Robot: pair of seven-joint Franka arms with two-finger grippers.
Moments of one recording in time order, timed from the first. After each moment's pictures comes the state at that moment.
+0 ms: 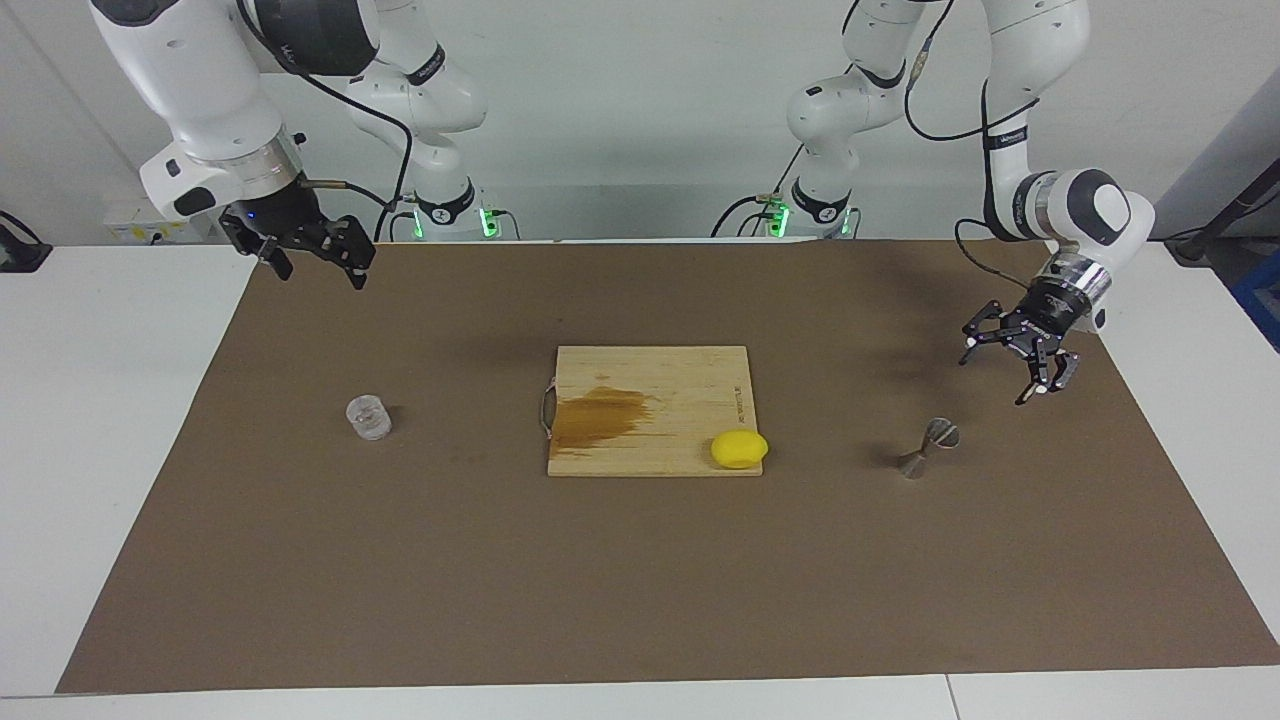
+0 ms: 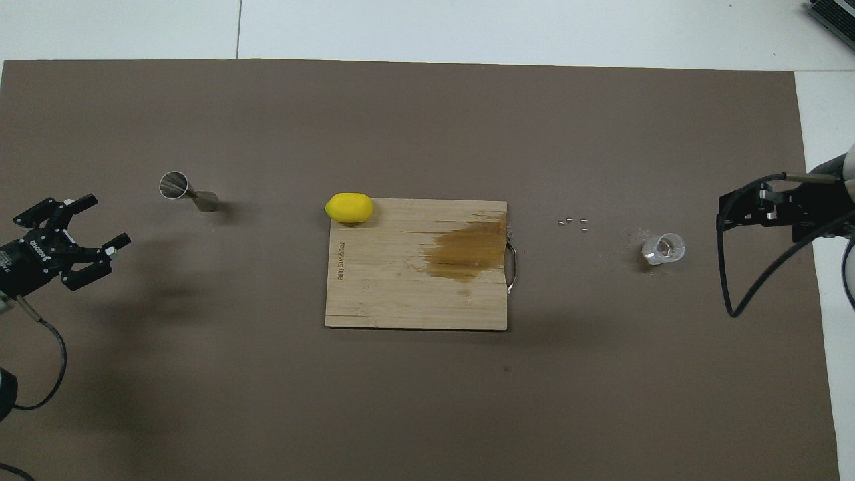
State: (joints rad) left arm 0.30 0.09 0.12 -2.27 -1.48 2.03 -0.97; right arm 0.04 0.00 -0.01 -1.59 -0.02 1.53 0.19
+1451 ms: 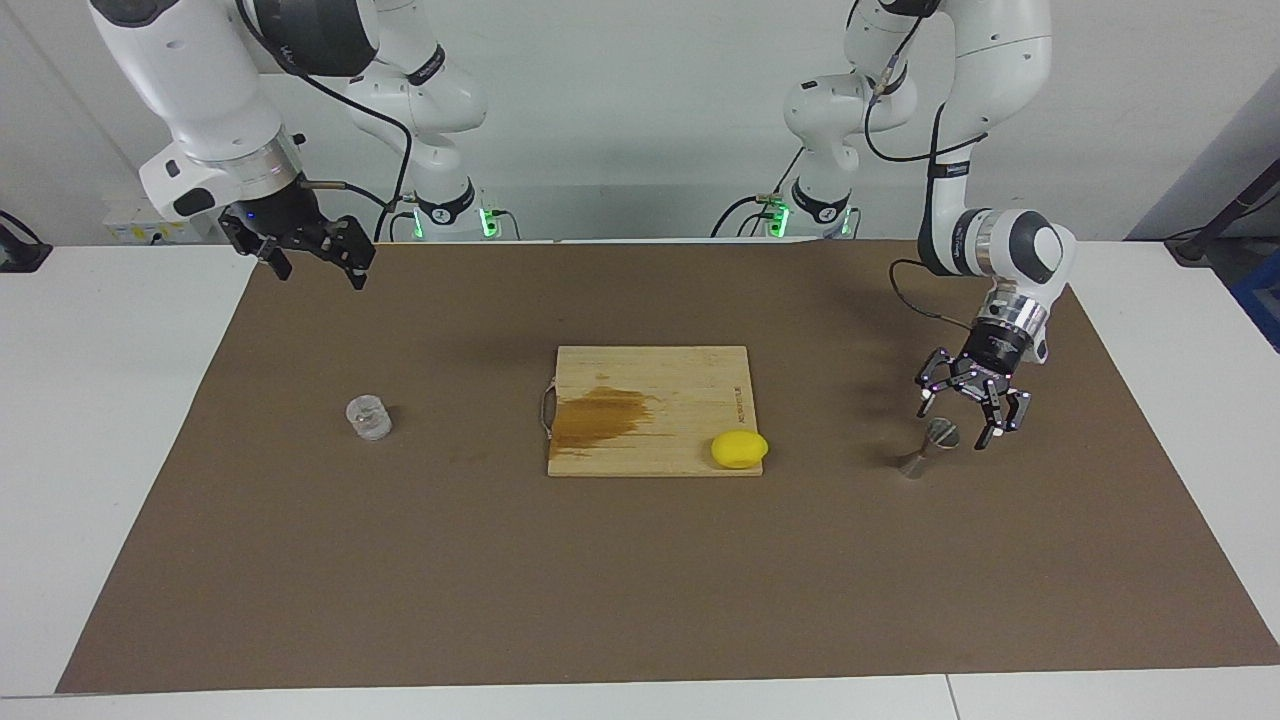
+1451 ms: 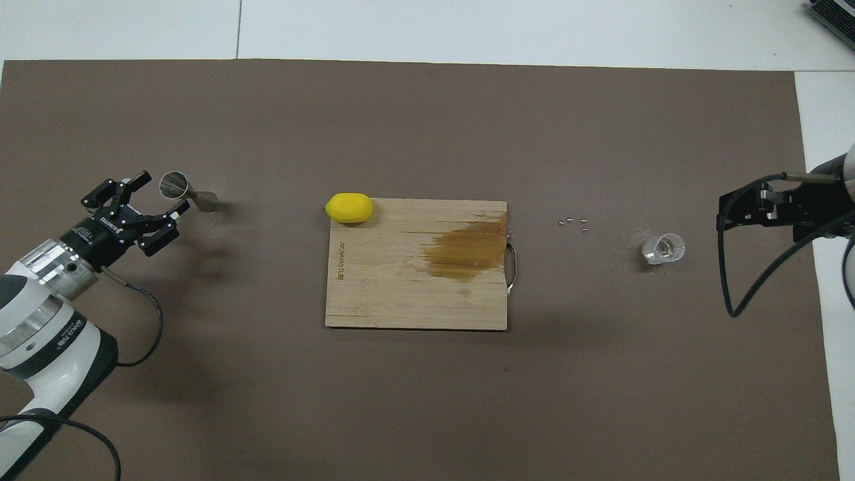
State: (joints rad) left arm 0.07 0.16 0.10 -2.27 -1.88 2.30 -0.83; right arm 0.04 0.00 -0.01 -1.59 -0.02 1.53 0.19
